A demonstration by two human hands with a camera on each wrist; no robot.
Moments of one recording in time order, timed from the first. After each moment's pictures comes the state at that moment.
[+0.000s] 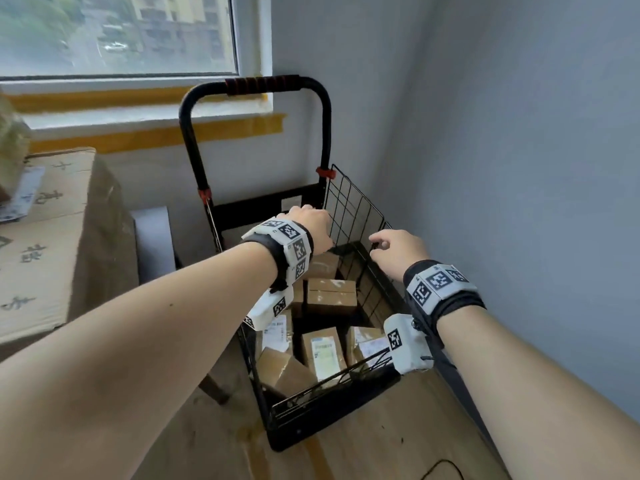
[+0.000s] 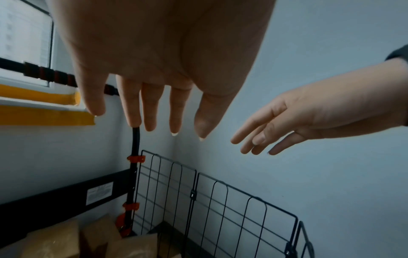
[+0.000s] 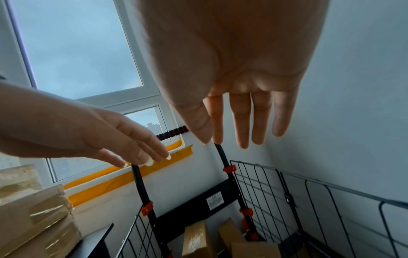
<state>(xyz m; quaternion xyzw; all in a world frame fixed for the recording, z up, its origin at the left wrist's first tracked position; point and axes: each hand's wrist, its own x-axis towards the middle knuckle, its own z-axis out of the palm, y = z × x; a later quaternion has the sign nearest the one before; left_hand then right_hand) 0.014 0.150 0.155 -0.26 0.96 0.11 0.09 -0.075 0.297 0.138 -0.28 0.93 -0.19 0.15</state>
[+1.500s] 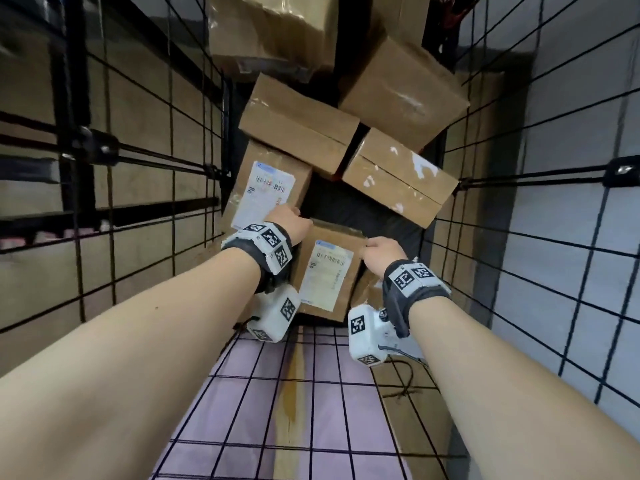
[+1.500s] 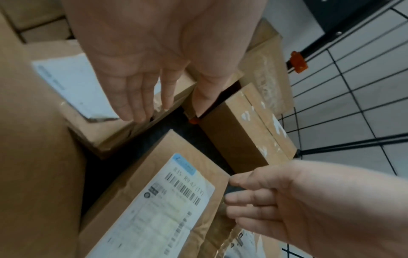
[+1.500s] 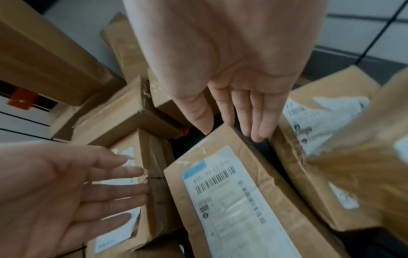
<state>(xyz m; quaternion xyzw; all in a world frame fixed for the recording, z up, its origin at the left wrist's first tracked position) -0.072 0.093 -0.300 -0.64 0.52 0.51 0.25 -0.213 0.192 -0.303 -0.17 0.80 0.05 0.58</state>
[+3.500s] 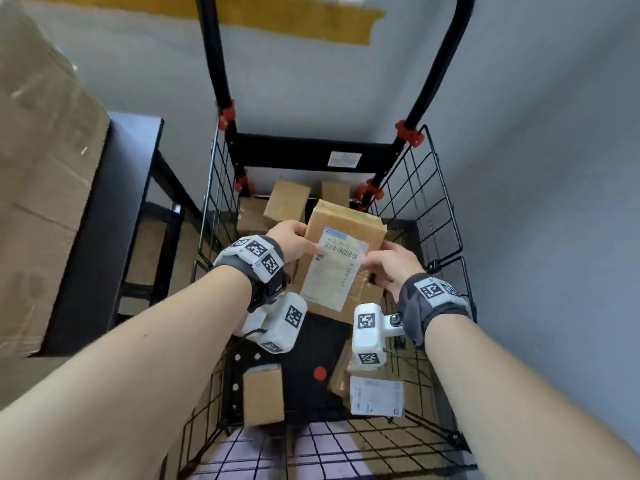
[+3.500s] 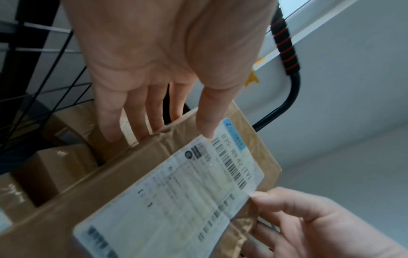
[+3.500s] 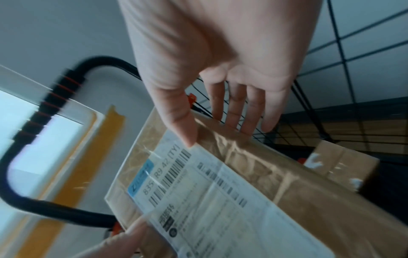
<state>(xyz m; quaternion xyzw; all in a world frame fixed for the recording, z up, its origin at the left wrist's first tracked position) -0.068 0.031 -0.028 -0.52 0.60 0.60 0.01 -0.231 0.142 -0.035 -0.10 0.78 -0.37 0.50</state>
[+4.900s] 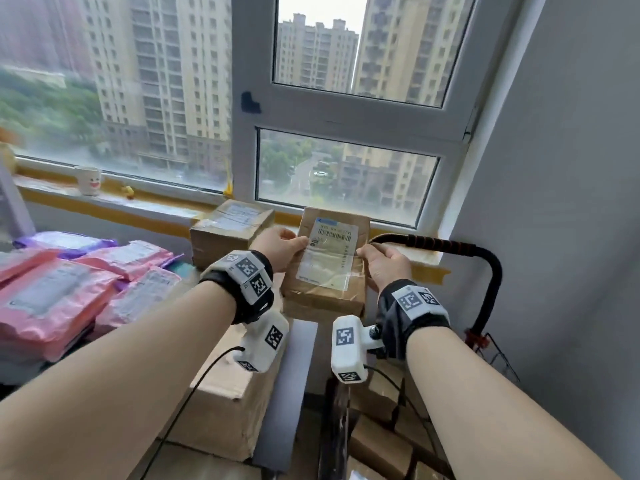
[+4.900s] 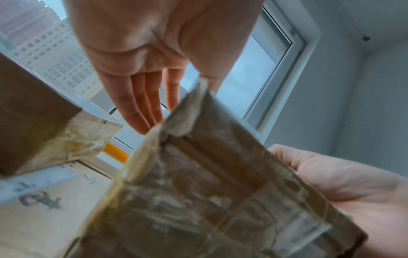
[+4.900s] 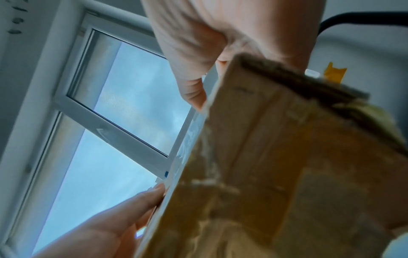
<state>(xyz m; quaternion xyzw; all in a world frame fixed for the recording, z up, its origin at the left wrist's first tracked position) 0.224 -0.023 0.272 -0.53 0.67 0.38 -0.34 0.054 0.021 0.251 -0.33 0.65 -0.60 0.32</state>
